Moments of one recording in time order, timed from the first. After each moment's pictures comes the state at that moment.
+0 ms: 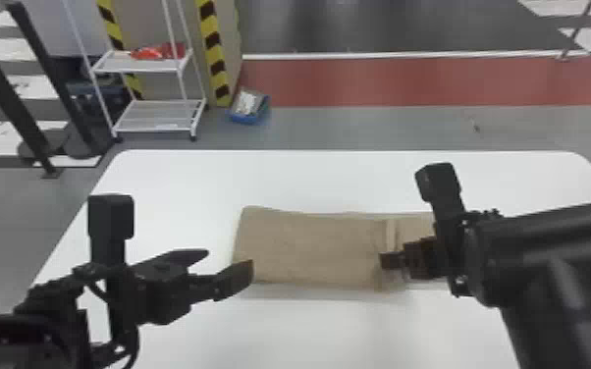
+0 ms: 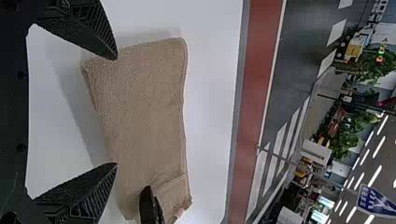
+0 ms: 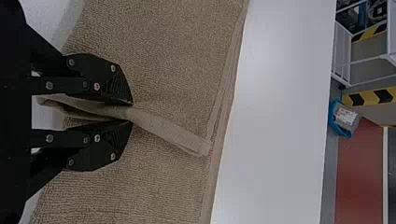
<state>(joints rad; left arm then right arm) 0.26 0.04 0.15 -2.38 0.04 1.19 -0.63 -0.20 0.00 0.18 -1.87 0.23 1.45 0.44</state>
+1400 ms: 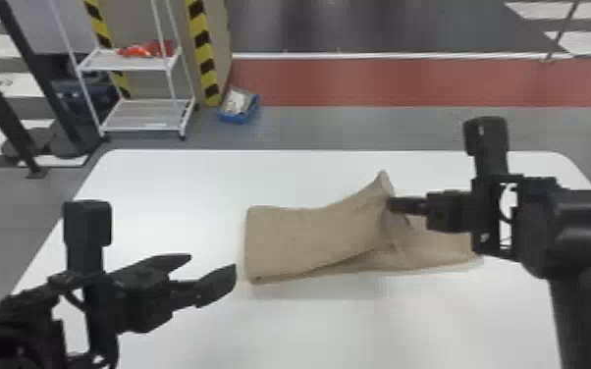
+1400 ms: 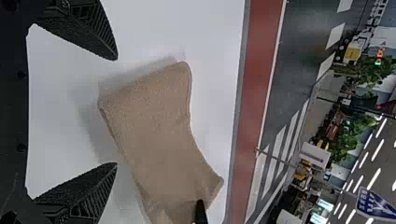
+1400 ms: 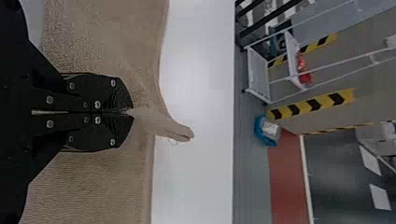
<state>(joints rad) 0.29 0.04 0.18 -2.40 0.04 1.17 -0.63 -0.22 0.00 -0.03 -1.95 0.12 1.31 0.57</state>
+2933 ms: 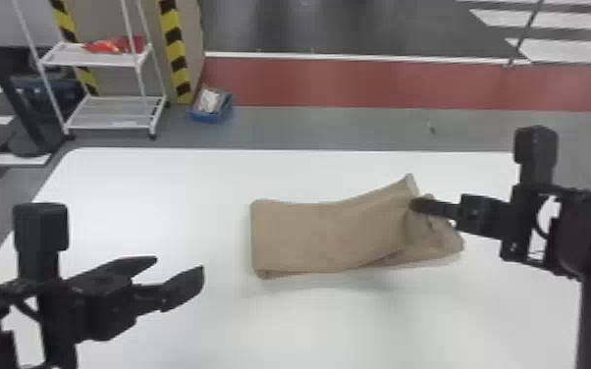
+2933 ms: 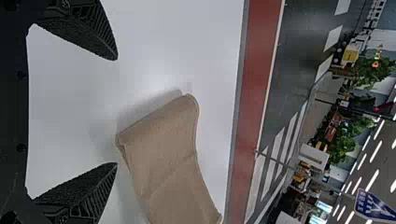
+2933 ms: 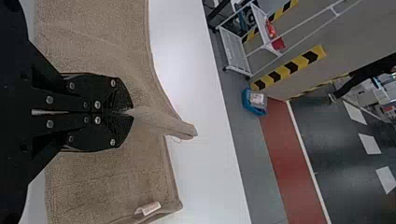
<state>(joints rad) 0.30 0.03 0.18 -2.40 0.04 1.17 -0.63 -0.21 0.00 -0.26 -1.98 0.09 1.41 0.62</state>
